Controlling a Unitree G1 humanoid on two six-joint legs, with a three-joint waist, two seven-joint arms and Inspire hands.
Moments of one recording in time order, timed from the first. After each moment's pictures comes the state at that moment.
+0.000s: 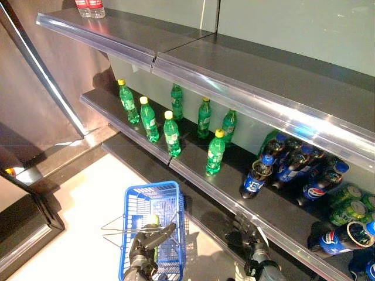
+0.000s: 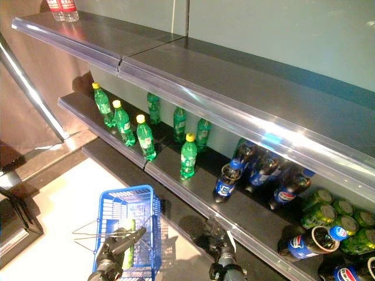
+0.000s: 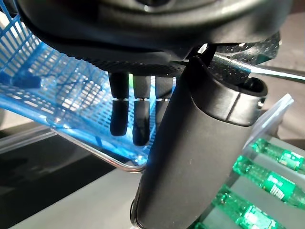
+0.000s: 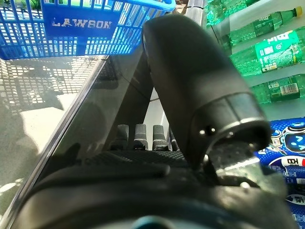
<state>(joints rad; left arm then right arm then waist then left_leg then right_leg) 0.21 0.17 -0.30 0.62 -0.91 -0.33 0.10 0.20 -0.24 0.36 0.50 0.55 -0.22 -0.14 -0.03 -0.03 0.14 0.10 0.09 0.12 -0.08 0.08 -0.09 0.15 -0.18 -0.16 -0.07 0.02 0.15</state>
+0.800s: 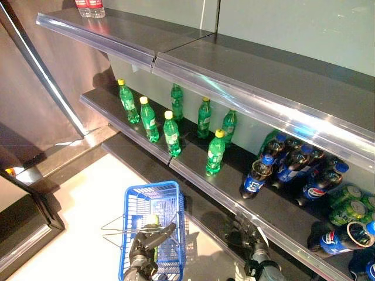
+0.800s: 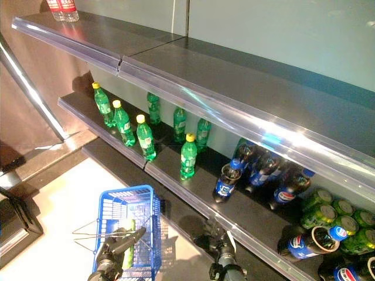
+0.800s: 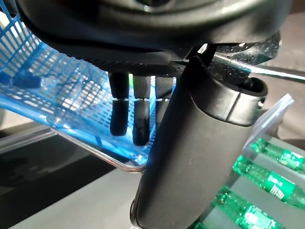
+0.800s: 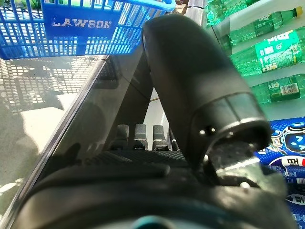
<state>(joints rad) 0.21 0.17 -0.30 0.62 -0.91 -0.33 0.10 0.20 -0.24 0.36 0.50 0.55 -0.21 -0.14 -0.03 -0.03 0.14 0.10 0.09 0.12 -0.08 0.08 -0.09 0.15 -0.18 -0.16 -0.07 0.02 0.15</state>
